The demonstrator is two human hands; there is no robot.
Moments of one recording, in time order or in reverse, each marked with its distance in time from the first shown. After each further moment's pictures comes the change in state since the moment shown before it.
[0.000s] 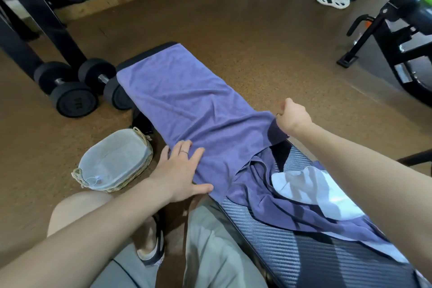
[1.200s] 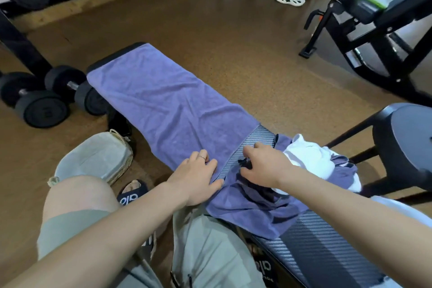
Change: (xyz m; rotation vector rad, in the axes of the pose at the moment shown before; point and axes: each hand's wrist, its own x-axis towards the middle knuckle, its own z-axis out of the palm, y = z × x) left_hand -0.024 0.087 0.014 -0.050 0.010 0.258; right_hand -0.192 0.028 0.003 -0.305 -0.297 -0.274
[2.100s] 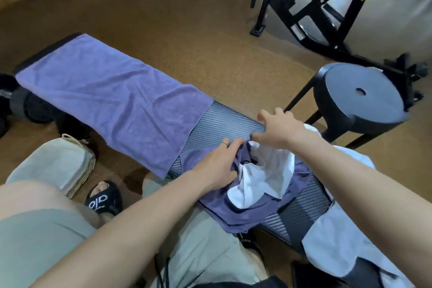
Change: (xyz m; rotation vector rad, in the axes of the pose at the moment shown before) left_hand 0.036 0.124 0.032 -0.341 -0.016 0.294; right_hand -0.071 0.088 -0.020 0.101 0.026 0.437
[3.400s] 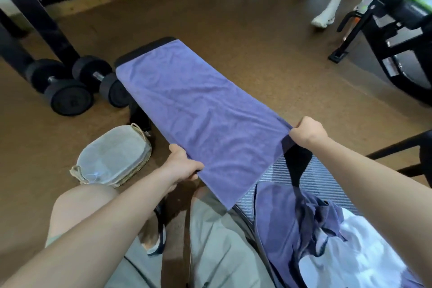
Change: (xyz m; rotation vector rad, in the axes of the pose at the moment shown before) left_hand -0.087 -0.179 -0.097 -0.903 0.467 -0.932; right_hand 0.166 -0.114 0.009 0.309 0.102 0.087
